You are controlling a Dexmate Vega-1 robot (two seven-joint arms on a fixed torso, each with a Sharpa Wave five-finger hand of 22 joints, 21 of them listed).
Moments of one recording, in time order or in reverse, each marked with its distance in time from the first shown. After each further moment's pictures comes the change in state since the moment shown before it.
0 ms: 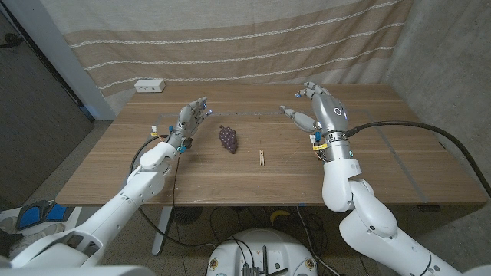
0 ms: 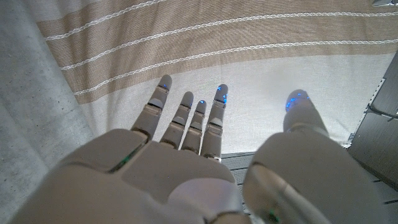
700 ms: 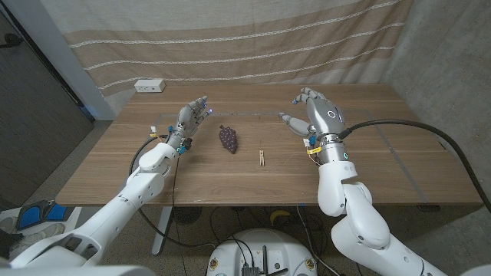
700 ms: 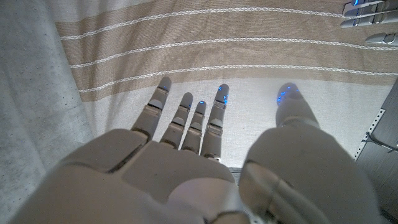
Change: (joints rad) left arm 0.018 0.006 -0.005 -0.020 -0.002 -0.021 -0.010; left_hand 0.000 0.000 0.000 0.000 0.000 0.005 -0.005 0.000 0.000 0.000 0.000 0.000 0.000 0.000 0.000 0.000 0.000 0.005 0.005 -0.008 0.000; right arm 0.005 0.035 -0.074 -0.022 -0.189 -0.113 0.171; right_hand 0.030 0.002 0.000 0.000 -0.013 -0.007 -0.003 0.045 0.045 -0.019 -0.001 -0.007 0.021 -0.007 0.007 0.000 0.018 -0.018 0.003 -0.007 0.000
